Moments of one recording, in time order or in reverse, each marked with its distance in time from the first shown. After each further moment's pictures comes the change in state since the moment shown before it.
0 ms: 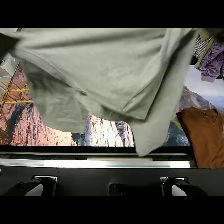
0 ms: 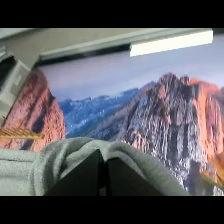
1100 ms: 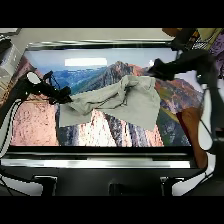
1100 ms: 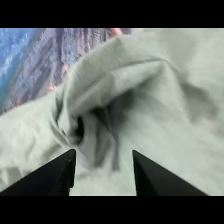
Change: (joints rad) left arm -0.022 -0.574 -0.227 0.003 0.016 -0.051; right arm -0.009 -0.526 0.001 -0.003 -0.047 -0.077
